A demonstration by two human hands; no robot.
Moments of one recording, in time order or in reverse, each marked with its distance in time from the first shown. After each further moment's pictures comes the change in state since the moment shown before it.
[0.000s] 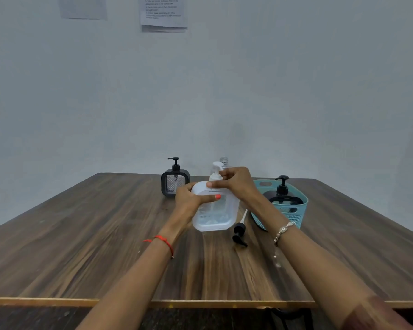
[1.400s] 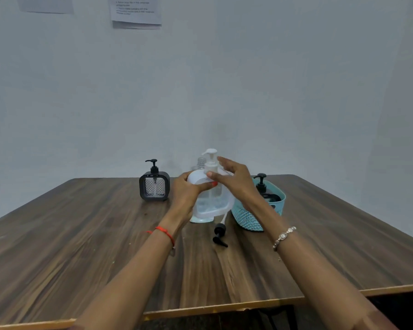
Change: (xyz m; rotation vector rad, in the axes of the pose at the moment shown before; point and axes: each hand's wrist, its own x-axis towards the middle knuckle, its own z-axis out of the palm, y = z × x) left_hand 0.013 0.014 0.052 -0.059 0.008 0.090; right_hand -0.013 0.005 -0.042 0.020 0.125 -0.070
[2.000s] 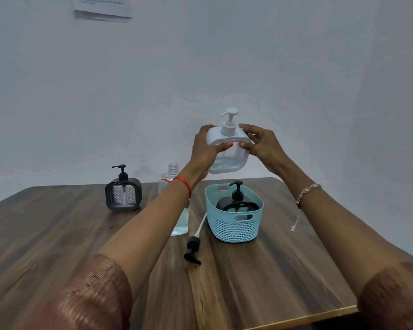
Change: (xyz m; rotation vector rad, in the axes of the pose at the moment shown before) left_hand 0.073 0.046 0.118 0.193 -0.241 0.288; right_hand 0.086 0.005 -0.132 0.005 0.050 -0.133
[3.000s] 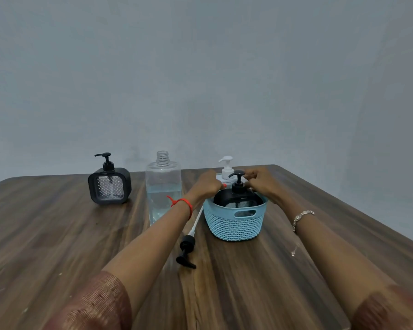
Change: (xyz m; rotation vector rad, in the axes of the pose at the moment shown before) left_hand -0.009 -0.116 0.030 0.494 -0.368 -0.303; right_hand -0.015 0.136 0.011 -0.315 -0.141 0.330
